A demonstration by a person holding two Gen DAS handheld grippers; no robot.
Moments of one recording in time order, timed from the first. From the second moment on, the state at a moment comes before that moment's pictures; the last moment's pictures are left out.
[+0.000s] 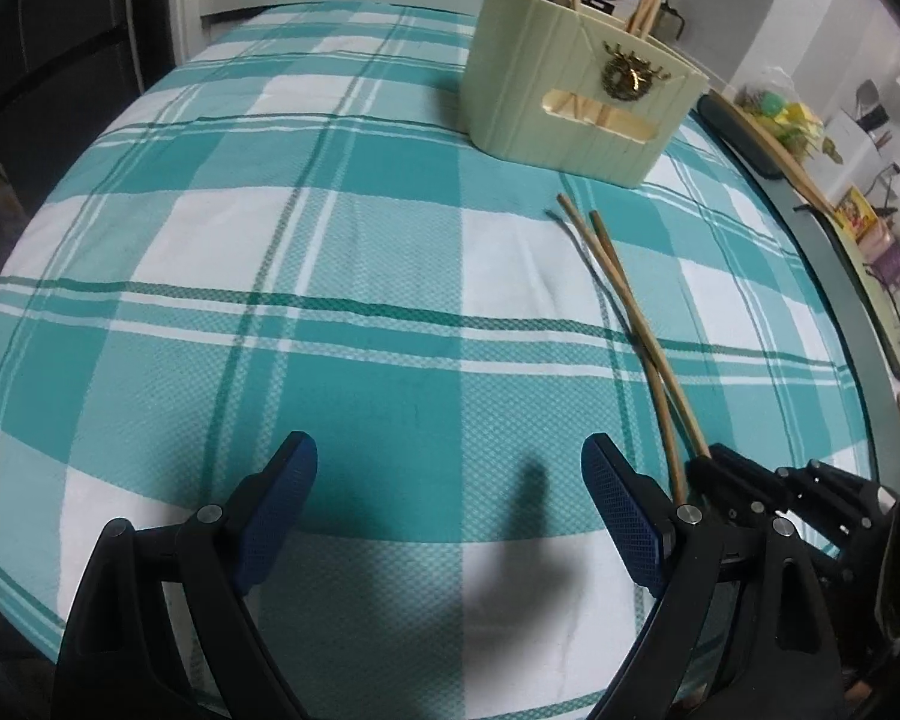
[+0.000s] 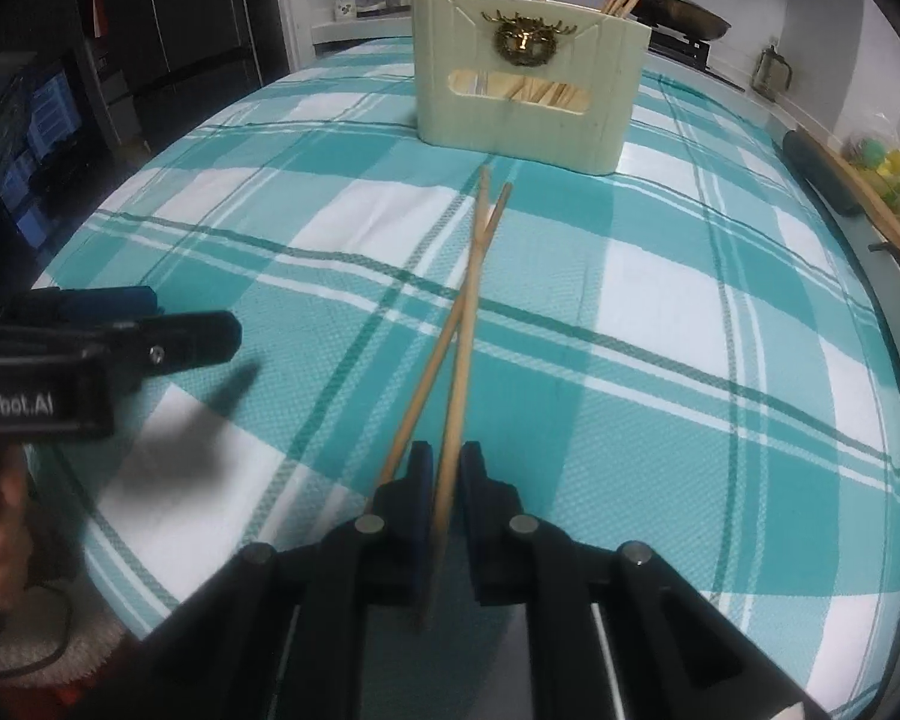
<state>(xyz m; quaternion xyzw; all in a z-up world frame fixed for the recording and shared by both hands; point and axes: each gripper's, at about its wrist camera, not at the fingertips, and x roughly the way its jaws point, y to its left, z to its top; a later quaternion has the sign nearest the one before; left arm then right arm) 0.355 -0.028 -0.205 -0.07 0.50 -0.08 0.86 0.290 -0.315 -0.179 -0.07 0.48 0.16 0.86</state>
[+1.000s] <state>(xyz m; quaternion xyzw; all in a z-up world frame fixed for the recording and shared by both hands) 0.383 -0.139 -0.219 0.02 0.52 -0.12 0.84 0.288 -0.405 -0.183 -0.02 0.52 0.06 0.85</state>
